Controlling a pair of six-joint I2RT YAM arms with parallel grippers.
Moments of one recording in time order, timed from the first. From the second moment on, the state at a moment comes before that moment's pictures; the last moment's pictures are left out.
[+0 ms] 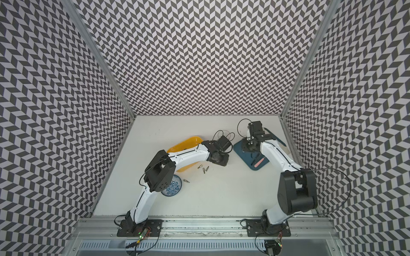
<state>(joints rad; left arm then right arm) -0.90 2.26 1.82 -0.71 -0.01 -0.51 0.15 1.56 1.18 -0.67 -0.08 0.22</state>
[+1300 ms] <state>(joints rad) -0.89 2.34 1.93 -0.84 -0.07 -0.41 0.14 1.56 1.19 -0.68 -0.11 0.20</state>
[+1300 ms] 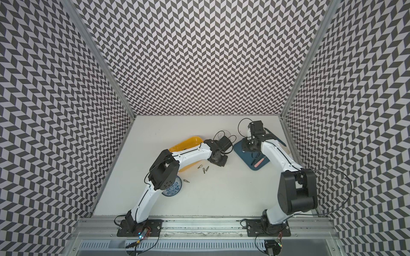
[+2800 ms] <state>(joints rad) -0.54 1.94 1.48 -0.84 -0.04 -0.36 0.51 1.76 1.50 -0.66 -0.22 0.31</state>
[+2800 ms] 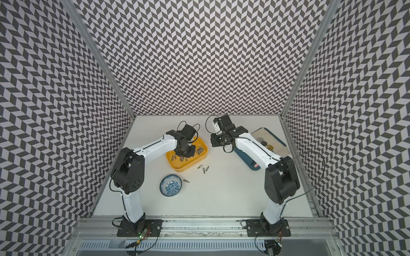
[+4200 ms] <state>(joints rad) -0.36 1.64 1.43 -0.77 -0.01 -0.32 0.64 2.03 1.74 -0.68 -0.26 0.33</state>
